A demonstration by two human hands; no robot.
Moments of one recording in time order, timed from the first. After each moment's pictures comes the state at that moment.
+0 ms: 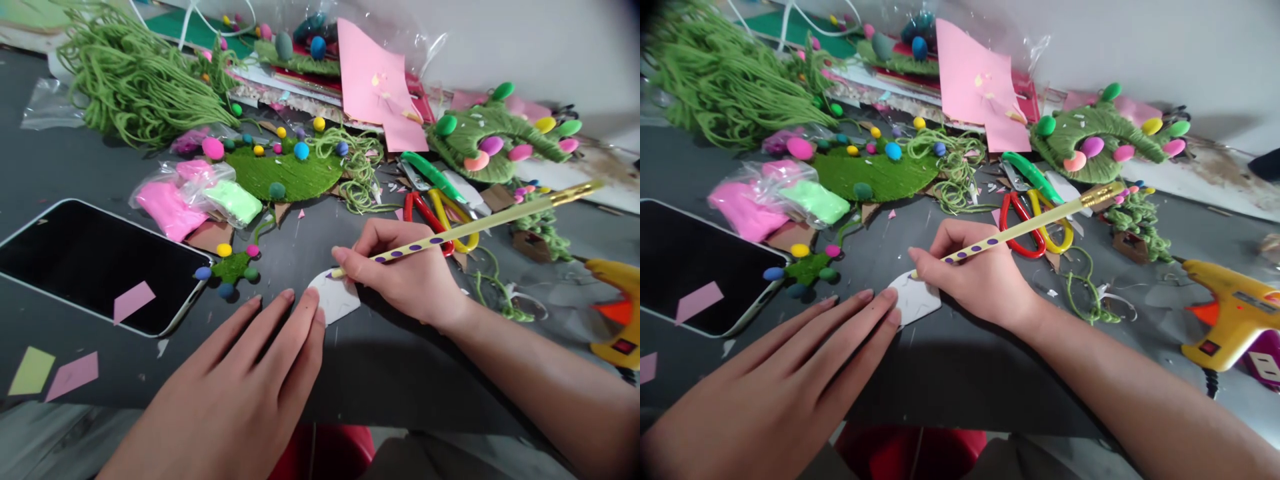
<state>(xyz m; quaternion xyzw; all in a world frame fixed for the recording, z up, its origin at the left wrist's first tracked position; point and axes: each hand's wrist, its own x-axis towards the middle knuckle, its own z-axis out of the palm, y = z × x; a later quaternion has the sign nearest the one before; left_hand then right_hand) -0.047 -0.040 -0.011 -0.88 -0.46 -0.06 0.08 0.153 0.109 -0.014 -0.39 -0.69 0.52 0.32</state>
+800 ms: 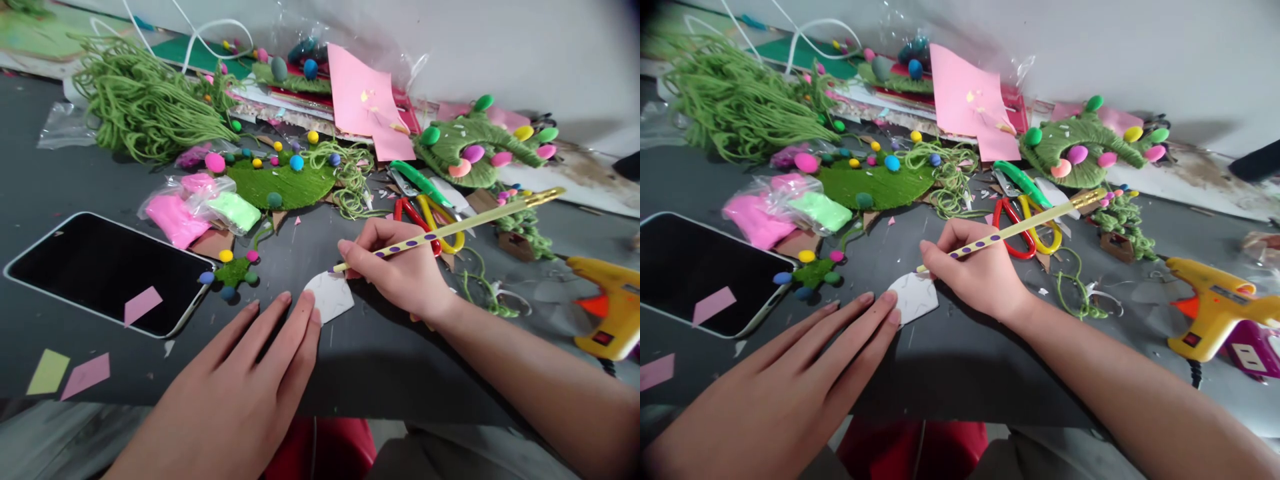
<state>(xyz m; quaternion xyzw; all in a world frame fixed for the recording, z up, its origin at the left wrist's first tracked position) -0.046 -0.043 -0.014 -0.88 -0.46 -0.06 0.10 0.154 0.112 -0.010 -0.40 -0.68 0.51 0.35</state>
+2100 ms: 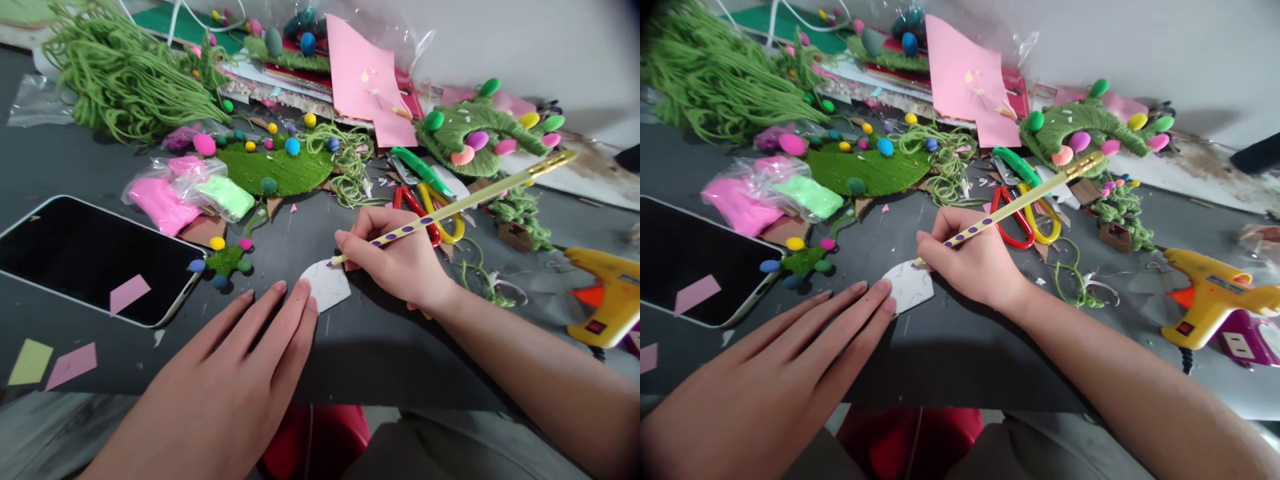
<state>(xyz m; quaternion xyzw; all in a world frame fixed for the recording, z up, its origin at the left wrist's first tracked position) -0.045 -0.045 -0.011 -0.88 -0.46 -0.05 0.08 0.154 0.113 -0.011 -0.41 -0.70 0.49 0.33</state>
